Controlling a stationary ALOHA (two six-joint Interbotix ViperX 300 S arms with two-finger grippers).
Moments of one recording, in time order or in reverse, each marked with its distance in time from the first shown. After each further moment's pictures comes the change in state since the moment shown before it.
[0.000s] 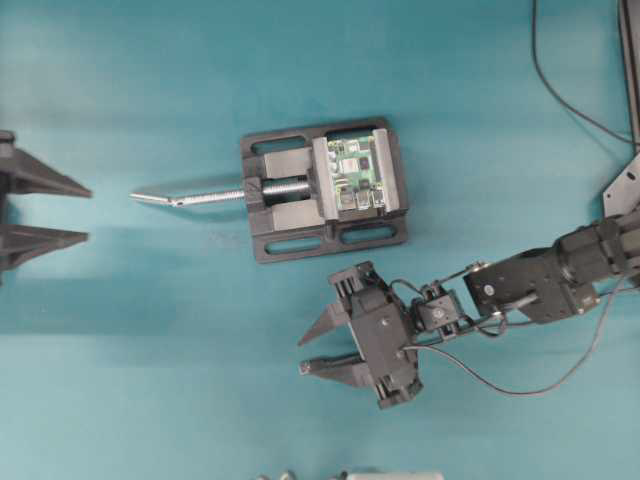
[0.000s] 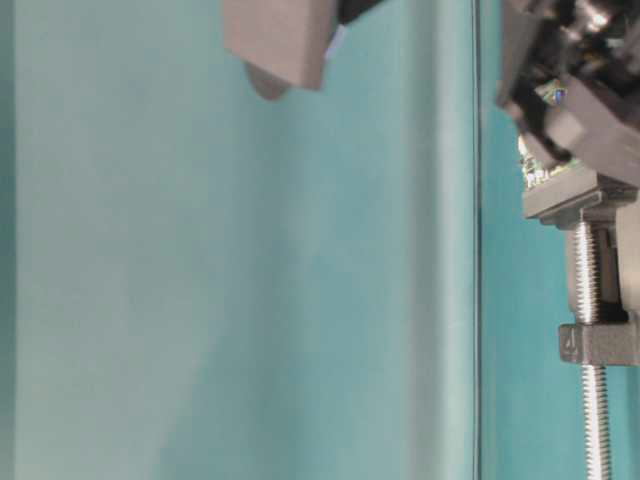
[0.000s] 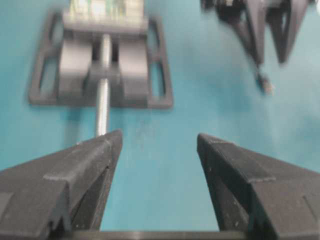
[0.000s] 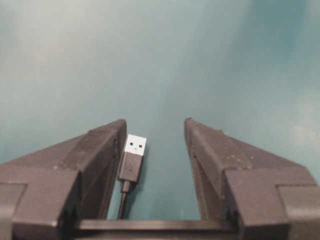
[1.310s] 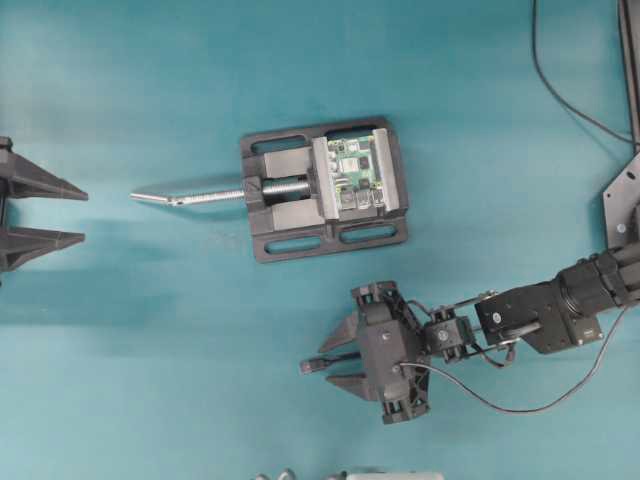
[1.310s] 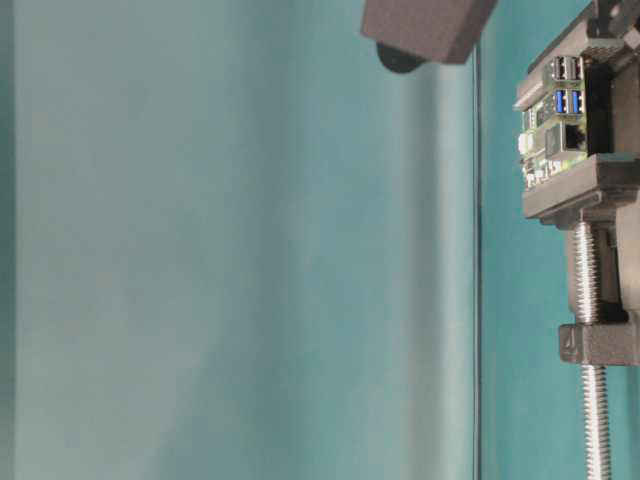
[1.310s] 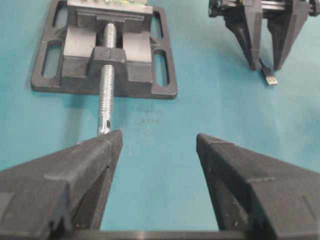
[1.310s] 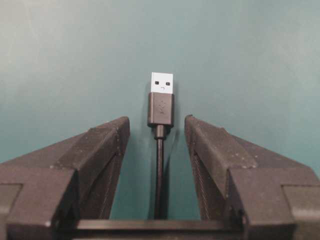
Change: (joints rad) left arm 0.000 0.032 0.095 0.000 -0.156 -0.018; right arm 0.112 0.032 0.009 0.272 0.097 -0.003
